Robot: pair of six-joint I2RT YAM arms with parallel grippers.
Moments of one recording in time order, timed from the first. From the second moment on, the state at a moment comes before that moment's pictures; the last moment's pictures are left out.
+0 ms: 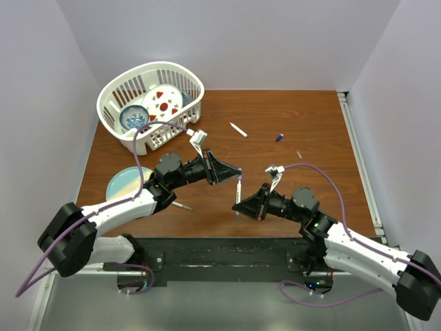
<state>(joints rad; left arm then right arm) -0.73 1.25 0.62 0.69 0.47 -0.88 0.82 0.73 0.24 0.42 -0.37 0.81</state>
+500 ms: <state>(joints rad) -0.73 1.26 0.55 0.84 0.53 -0.92 0.83 0.71 0.24 0.38 -0.35 0.82</state>
